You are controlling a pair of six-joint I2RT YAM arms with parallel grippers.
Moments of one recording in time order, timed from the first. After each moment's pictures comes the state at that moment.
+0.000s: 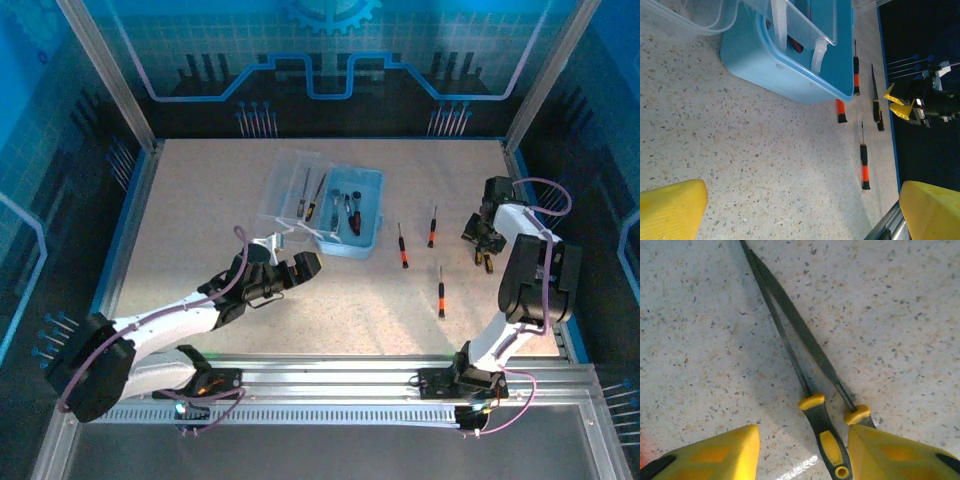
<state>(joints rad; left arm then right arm) -0.63 1.16 0.44 0.22 0.18 -1.01 -0.24 1.72 1.11 -0.65 0.13 0.36</state>
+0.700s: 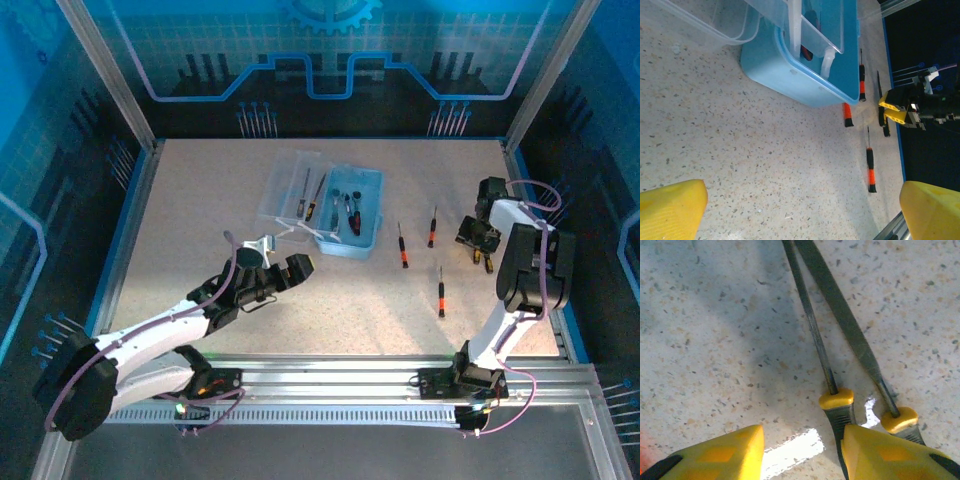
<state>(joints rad) -0.63 1.04 0.42 0.11 0.12 -1.00 -0.22 1.81 1.16 -0.69 0.06 0.34</state>
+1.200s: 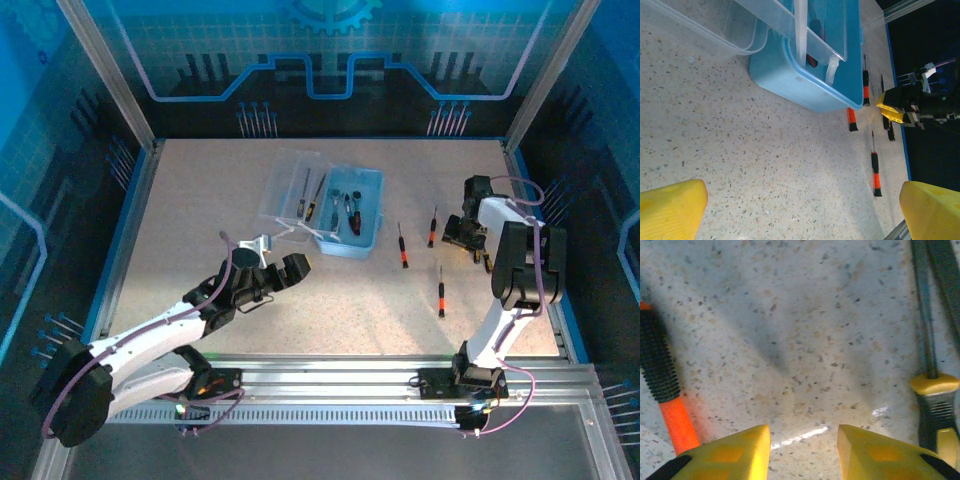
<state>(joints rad) -0.62 1.00 0.42 0.07 0.11 -0.98 -0.14 1.83 1.17 -0.70 0.00 0.33</state>
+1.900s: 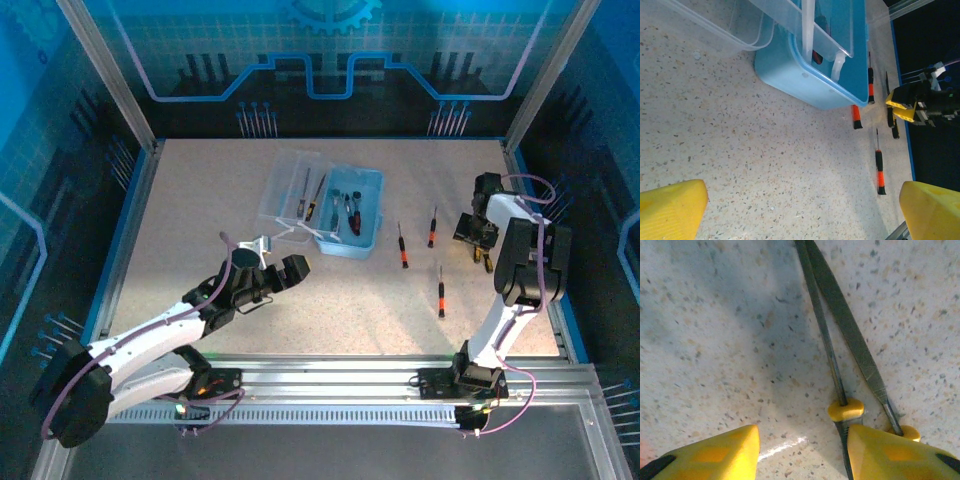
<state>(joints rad) -0.62 1.00 0.42 0.05 0.11 -0.98 -0.20 1.86 1.22 -0.72 0.10 0.30</state>
